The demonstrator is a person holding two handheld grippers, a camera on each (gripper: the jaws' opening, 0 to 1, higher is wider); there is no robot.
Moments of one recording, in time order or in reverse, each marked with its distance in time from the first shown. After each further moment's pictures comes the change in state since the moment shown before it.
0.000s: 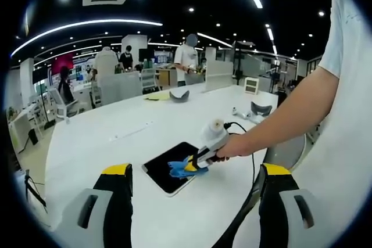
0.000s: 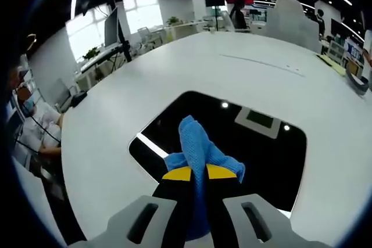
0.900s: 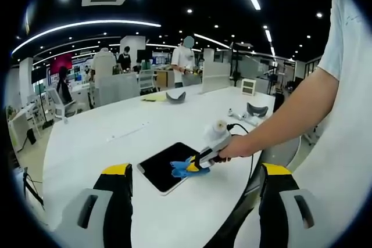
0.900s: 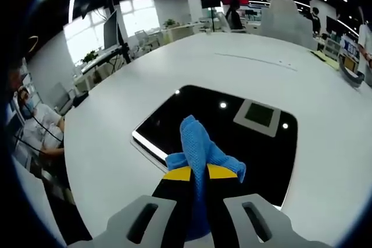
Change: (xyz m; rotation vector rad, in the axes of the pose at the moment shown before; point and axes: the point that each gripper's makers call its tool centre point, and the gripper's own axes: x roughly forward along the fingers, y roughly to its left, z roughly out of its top) left arm -0.008 -0.012 -0.002 -0.009 -0.017 -0.019; right arm -0.020 0.001 -0.019 0.018 -0.009 -0.013
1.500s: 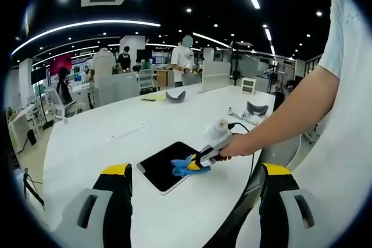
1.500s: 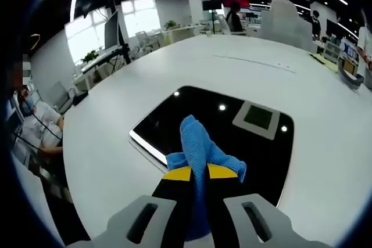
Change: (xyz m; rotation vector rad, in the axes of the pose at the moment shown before) left arm 0.002 -0.003 -0.004 0.009 0.010 0.002; right arm -0.003 -0.006 -0.002 -0.005 -0.022 -0.006
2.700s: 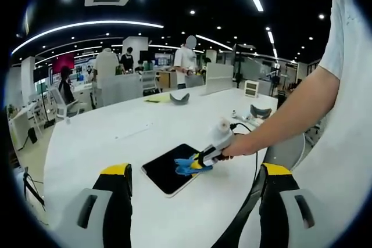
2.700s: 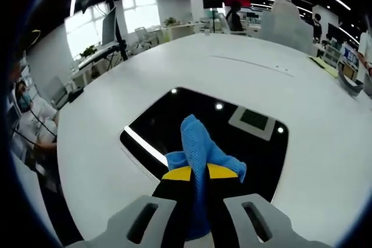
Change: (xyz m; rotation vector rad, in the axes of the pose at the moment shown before) left arm 0.003 0.016 0.004 -0.010 -0.017 0.012; right arm 0.005 -0.014 0.006 -0.039 0.020 -0.024
